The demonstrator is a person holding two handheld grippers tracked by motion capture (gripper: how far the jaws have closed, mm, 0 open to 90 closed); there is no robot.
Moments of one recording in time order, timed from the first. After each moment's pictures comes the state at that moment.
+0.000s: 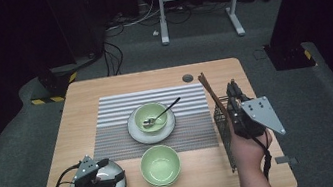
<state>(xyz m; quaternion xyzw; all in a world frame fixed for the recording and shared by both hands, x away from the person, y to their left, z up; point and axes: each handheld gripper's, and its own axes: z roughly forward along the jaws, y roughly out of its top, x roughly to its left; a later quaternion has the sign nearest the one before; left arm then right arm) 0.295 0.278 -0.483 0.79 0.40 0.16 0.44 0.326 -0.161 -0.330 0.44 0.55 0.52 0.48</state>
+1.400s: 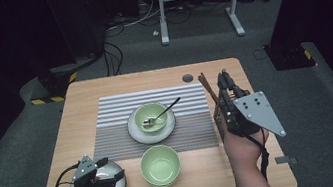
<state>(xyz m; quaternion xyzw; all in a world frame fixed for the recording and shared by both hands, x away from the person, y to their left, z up) 0.294 0.278 -0.481 0.78 0.40 0.16 0.45 0.308 -0.135 -0.285 0.39 0.54 0.56 0.49</state>
